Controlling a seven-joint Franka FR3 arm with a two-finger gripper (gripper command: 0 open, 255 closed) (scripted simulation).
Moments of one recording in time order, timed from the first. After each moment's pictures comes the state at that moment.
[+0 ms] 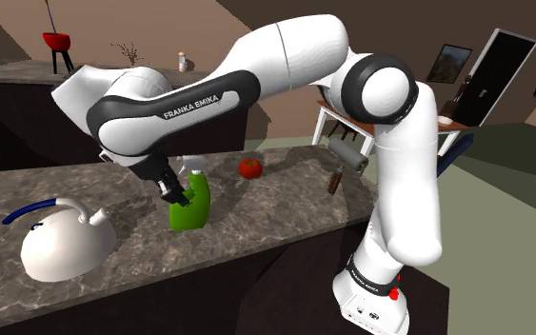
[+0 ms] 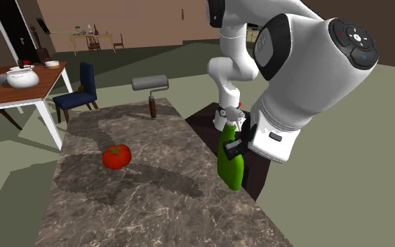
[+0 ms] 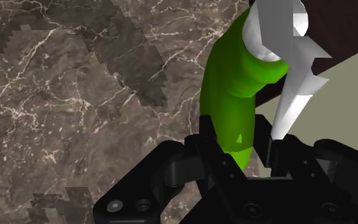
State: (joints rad) arm 0.31 0.43 0.39 -1.58 -0.36 1.48 -0.33
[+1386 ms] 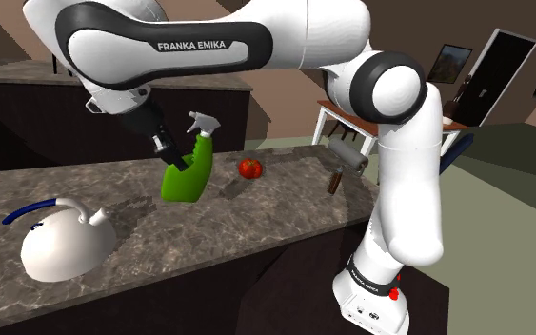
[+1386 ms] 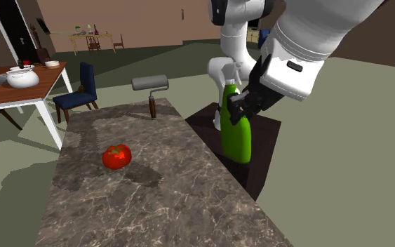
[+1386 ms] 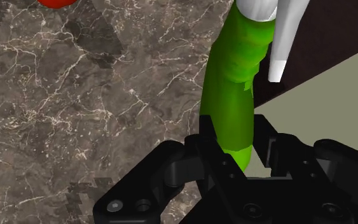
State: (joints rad) arm 0.33 0.40 0.39 -1.34 -0.35 1.22 -0.40
